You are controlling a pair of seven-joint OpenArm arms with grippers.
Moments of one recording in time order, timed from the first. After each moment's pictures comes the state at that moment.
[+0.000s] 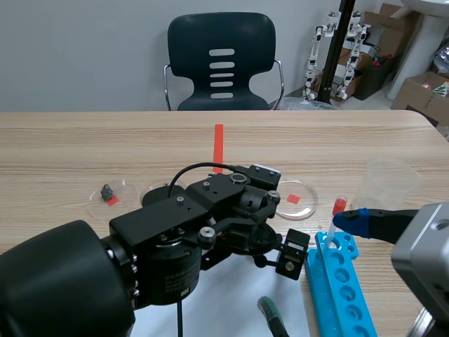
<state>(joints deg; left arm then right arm) -19.0 4.6 50.7 58.5 -18.8 23.8 43.9 -56.5 30.6 -3.1 120.7 -3.7 16.1 18.9</state>
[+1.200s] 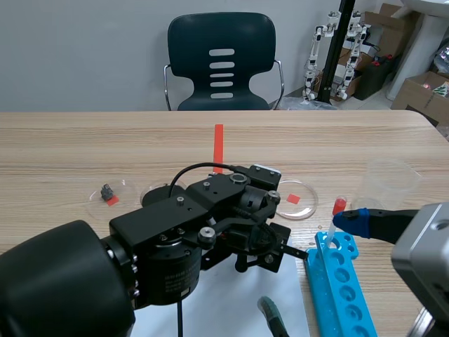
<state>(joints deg) -19.0 4.6 50.7 58.5 -18.8 23.6 44.0 -56.5 30.6 -3.1 120.7 -3.7 16.1 18.9</state>
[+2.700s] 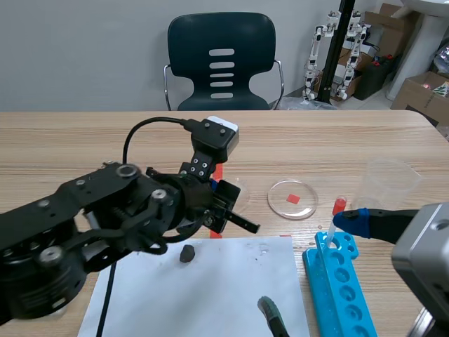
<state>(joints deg) -10.9 -17.7 46.8 85.1 -20.9 9.6 24.6 -56.5 30.6 -3.1 120.7 -3.7 16.1 18.9</state>
